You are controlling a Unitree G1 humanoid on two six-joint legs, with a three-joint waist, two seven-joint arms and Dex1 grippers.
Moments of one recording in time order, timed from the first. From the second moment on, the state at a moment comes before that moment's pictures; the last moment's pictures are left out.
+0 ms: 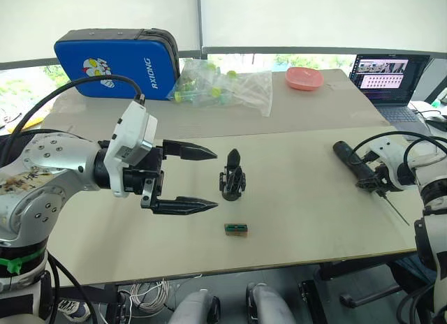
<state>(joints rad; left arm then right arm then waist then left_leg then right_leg) -0.58 0.91 0.14 -0.54 -0.90 0.81 -1.11 -1.08 -0.87 0.24 1.29 -0.22 0.24 0.95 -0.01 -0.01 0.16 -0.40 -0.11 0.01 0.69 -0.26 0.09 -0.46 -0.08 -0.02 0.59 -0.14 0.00</state>
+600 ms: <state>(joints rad) -0.49 0.95 0.06 -0.54 -0.79 0.70 -1.19 -0.79 -1.00 0.46 0.46 -0.02 0.22 1.55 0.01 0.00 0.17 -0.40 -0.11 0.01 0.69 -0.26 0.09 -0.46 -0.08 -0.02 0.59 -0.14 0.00</state>
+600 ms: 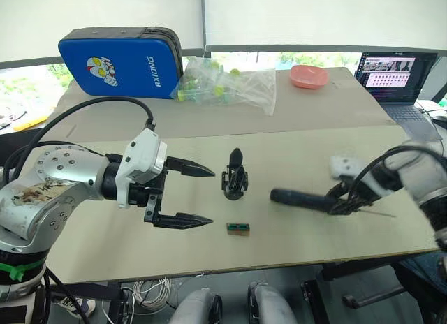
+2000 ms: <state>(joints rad) -0.27 0.88 -0.05 -0.44 -0.62 0.52 -1.23 -0.47 -0.87 -0.03 -0.09 0.45 0.34 1.49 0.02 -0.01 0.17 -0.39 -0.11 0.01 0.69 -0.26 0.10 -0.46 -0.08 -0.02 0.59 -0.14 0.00</state>
